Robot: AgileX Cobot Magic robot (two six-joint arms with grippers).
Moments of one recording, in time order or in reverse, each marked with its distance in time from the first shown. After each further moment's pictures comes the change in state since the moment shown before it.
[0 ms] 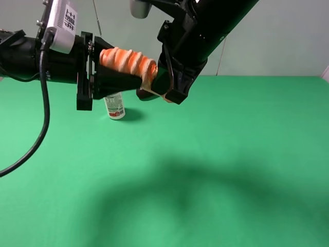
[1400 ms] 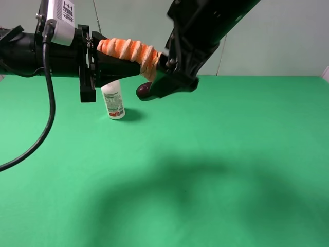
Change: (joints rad) left arm -0.001 0.001 0.000 -0.065 -0.005 0.052; right arm 0.002 -0.093 -0.003 -0.092 0.003 0.134
